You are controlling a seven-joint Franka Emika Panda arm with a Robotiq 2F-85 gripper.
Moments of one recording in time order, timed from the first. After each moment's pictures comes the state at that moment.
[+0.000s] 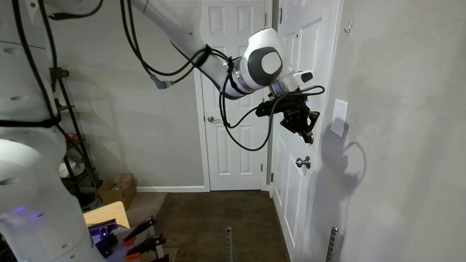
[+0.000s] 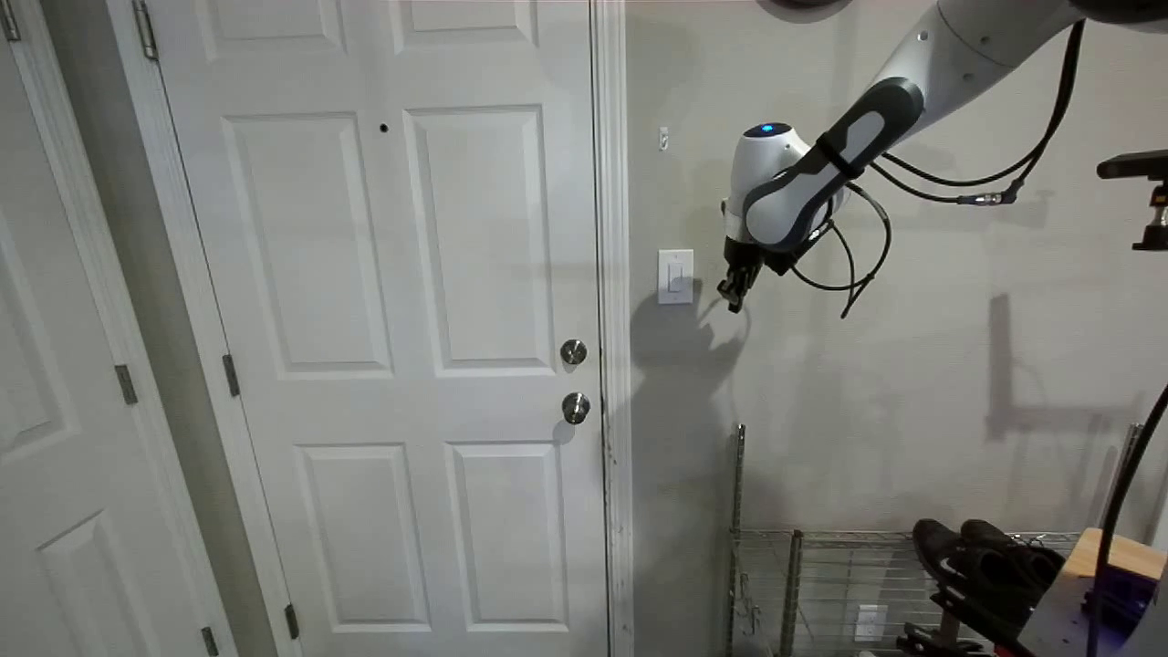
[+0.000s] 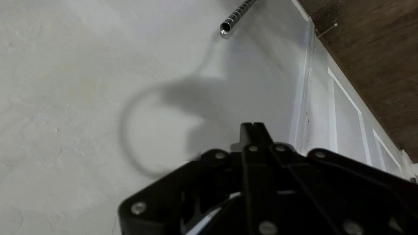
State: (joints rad) arm -0.09 0.15 -0.11 -2.07 -0.41 2.61 -0.05
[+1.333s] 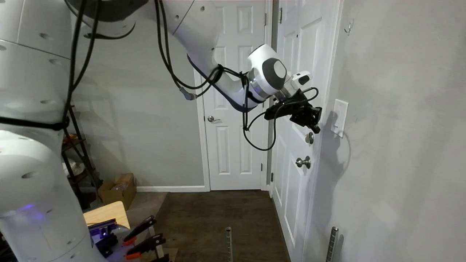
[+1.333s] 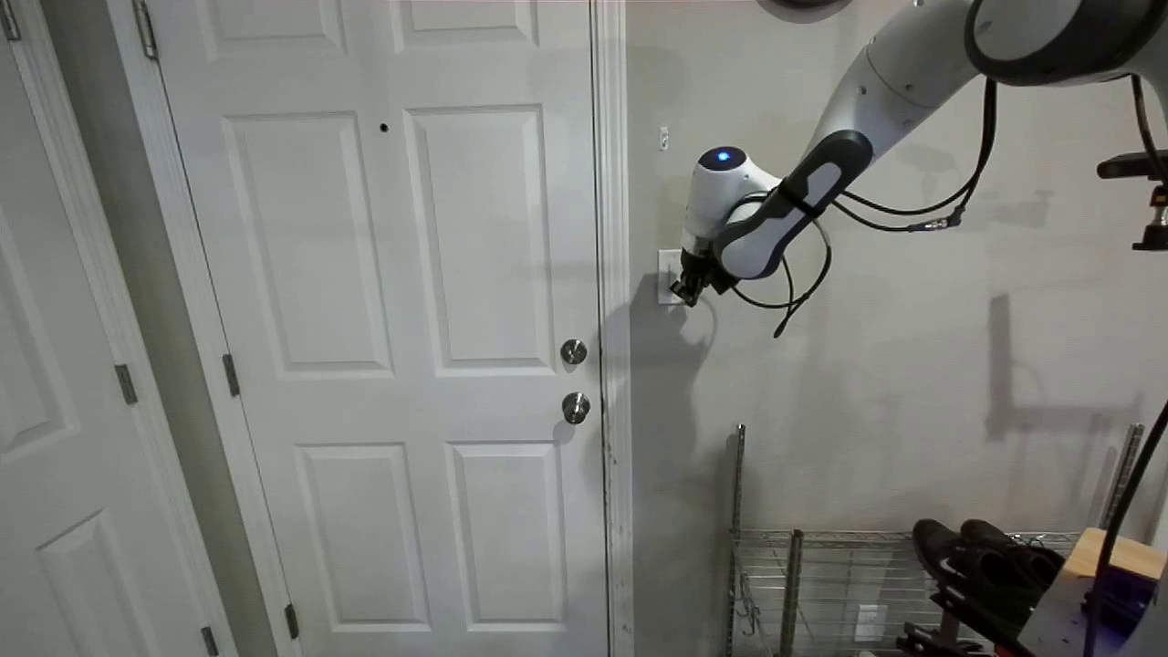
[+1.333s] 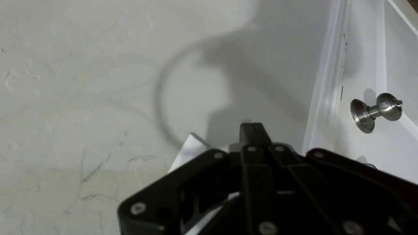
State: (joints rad) arm 0.07 0.35 -0.24 -1.87 -0.67 2.76 0.40
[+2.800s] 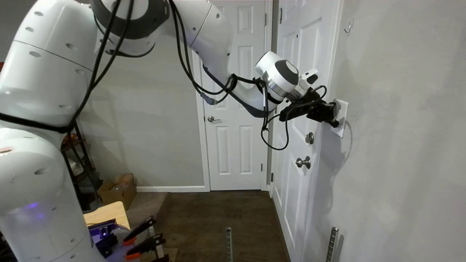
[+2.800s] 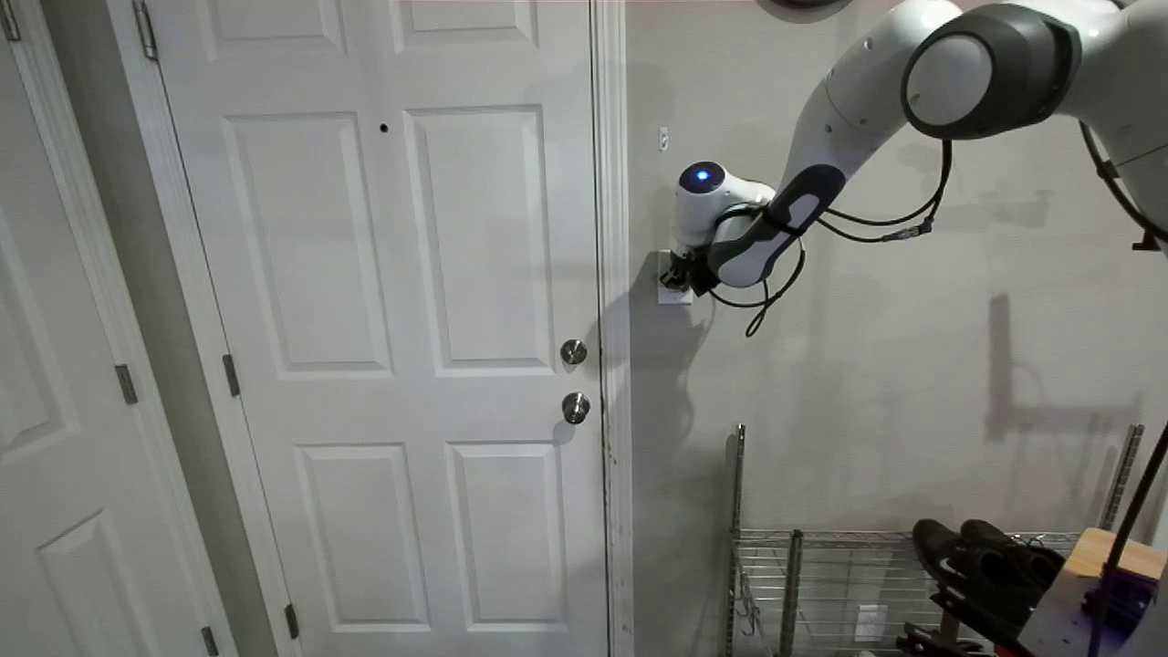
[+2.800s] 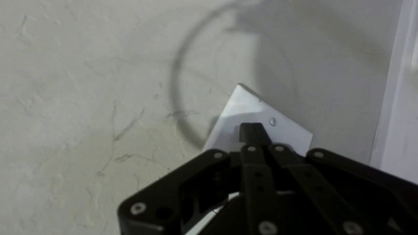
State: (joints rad) arm 0.17 0.51 -0.41 -1.67 -0.85 2.80 0.71
